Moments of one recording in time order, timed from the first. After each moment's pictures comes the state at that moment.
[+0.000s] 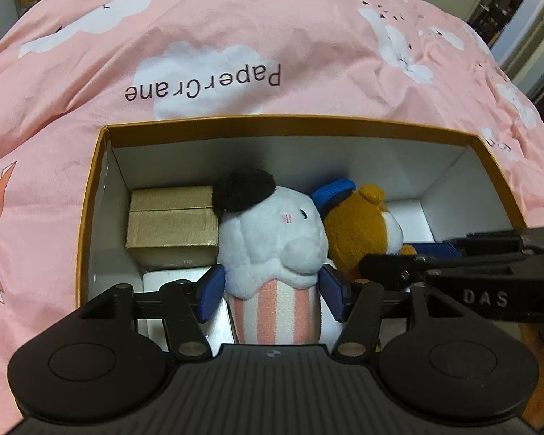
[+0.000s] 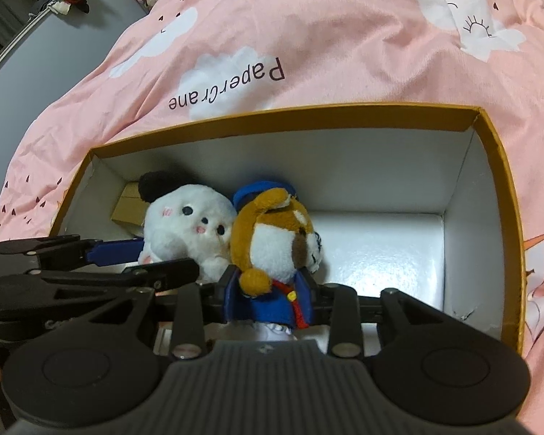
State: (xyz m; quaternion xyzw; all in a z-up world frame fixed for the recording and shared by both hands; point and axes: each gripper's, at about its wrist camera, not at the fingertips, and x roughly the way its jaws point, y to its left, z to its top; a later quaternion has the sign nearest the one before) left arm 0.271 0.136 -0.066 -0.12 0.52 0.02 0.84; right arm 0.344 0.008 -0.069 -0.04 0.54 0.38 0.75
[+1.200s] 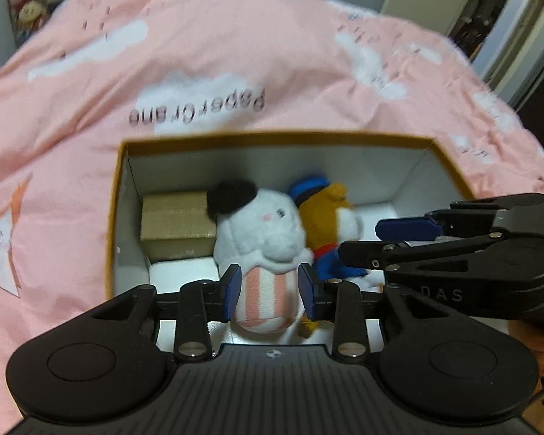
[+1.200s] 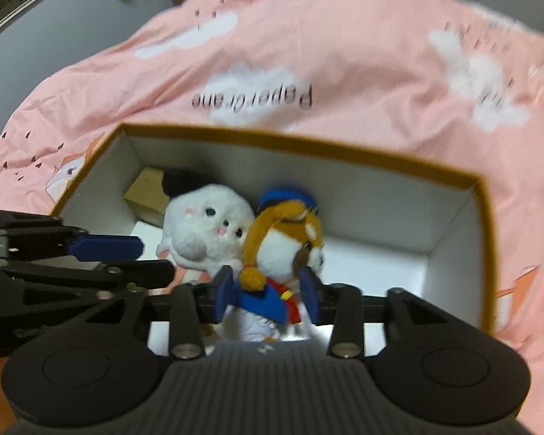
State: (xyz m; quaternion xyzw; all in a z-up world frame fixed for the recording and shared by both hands) left arm 0.234 0.125 -0.038 -0.11 0.47 0.01 0.88; right arm 0.311 0.015 -0.044 -0.14 0.46 0.39 0.78
